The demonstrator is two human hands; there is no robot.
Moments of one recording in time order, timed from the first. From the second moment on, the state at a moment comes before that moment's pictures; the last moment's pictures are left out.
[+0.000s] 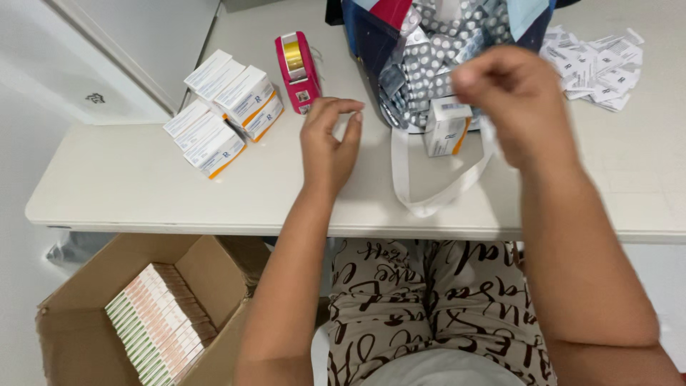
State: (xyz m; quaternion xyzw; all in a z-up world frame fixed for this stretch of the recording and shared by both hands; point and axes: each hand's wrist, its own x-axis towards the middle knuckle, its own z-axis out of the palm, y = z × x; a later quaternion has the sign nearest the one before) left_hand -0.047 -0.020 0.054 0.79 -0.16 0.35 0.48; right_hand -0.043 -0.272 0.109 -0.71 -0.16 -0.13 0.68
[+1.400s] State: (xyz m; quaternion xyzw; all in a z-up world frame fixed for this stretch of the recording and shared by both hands) left_hand -0.057 -0.114 0.106 0.80 -0.31 0.36 0.37; right_hand -0.077 -0.295 0.061 -0.66 -0.11 -0.11 0.73
